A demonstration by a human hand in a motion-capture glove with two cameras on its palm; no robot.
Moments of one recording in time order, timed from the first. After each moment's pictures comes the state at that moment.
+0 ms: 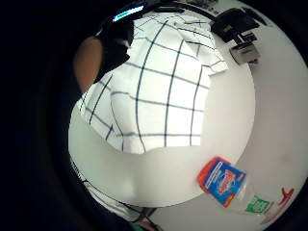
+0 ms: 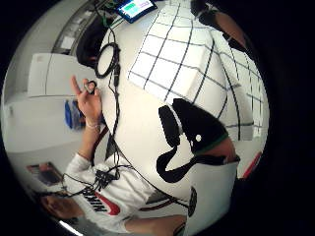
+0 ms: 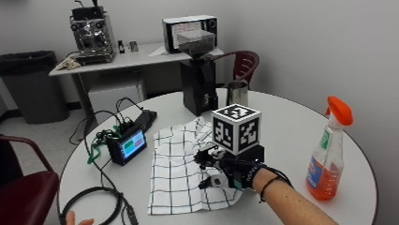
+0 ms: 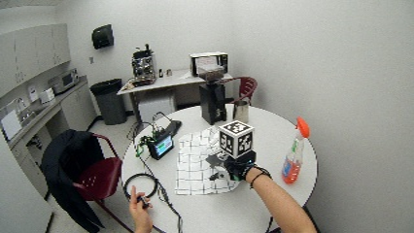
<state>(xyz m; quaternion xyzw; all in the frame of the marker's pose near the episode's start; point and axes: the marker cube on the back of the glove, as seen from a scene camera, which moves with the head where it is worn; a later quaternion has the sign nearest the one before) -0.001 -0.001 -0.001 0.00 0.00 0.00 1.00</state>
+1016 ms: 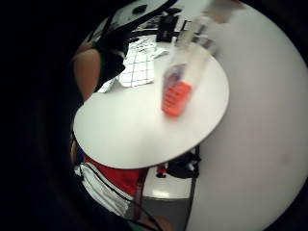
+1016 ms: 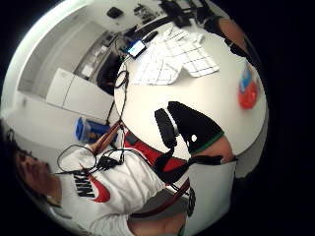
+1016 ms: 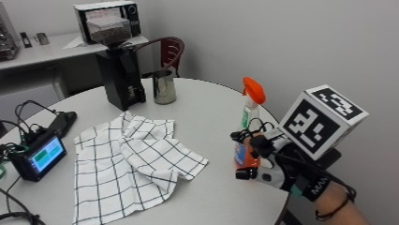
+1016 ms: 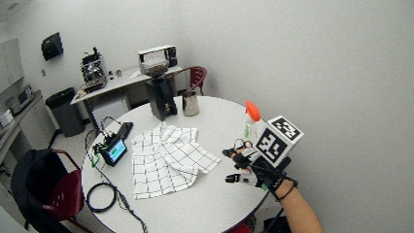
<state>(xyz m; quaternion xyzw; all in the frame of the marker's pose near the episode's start) 0.009 0.134 -0.081 0.22 -0.06 -0.02 0.97</state>
